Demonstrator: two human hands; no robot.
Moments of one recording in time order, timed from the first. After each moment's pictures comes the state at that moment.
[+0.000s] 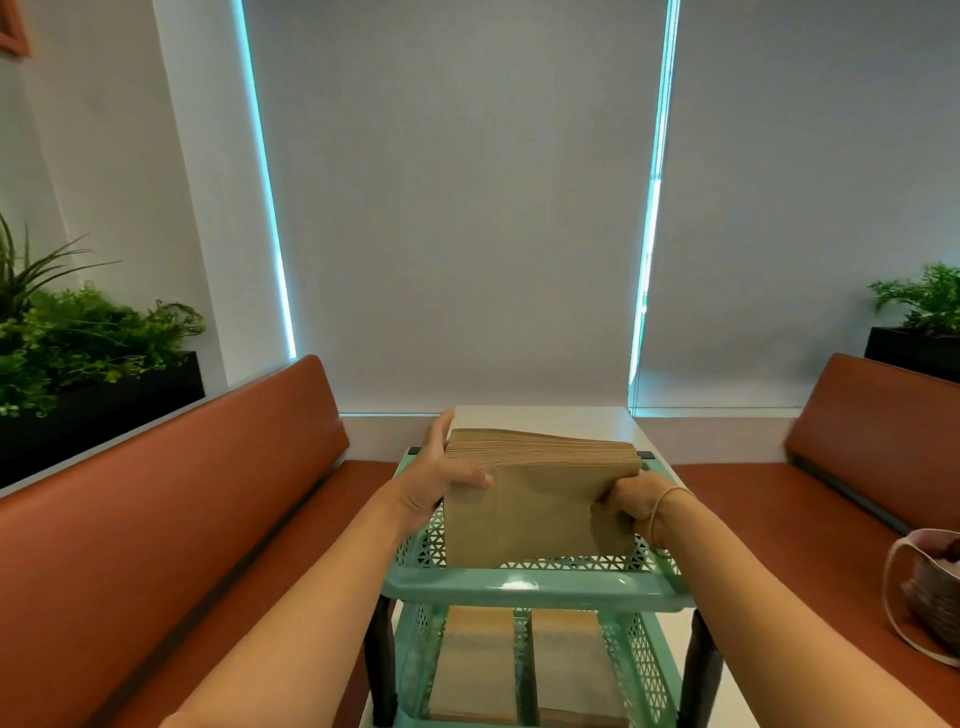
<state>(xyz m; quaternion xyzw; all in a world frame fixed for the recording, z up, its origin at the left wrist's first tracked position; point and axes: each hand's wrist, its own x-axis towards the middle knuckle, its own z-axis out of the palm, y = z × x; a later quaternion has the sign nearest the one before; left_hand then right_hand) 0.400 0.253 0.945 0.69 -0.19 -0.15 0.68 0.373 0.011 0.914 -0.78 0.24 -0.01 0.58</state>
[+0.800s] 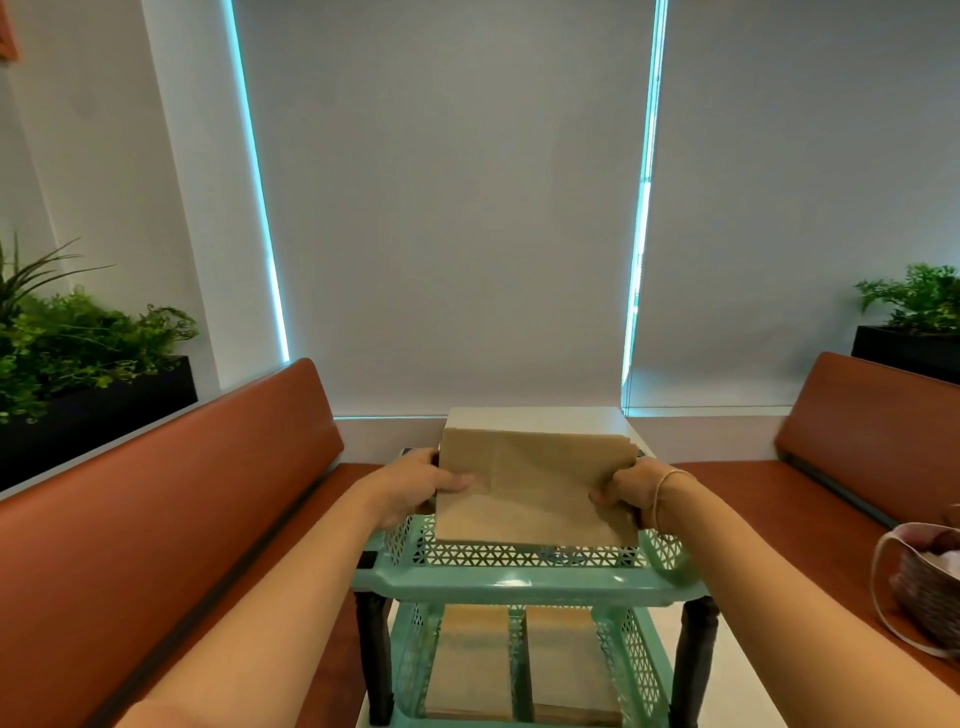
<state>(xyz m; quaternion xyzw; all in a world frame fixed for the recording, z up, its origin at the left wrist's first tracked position) 0.412 0.265 0.949 0.80 -0.16 -0.20 0.55 0.353 0.012 0.941 -0.81 0.25 0.01 0.53</state>
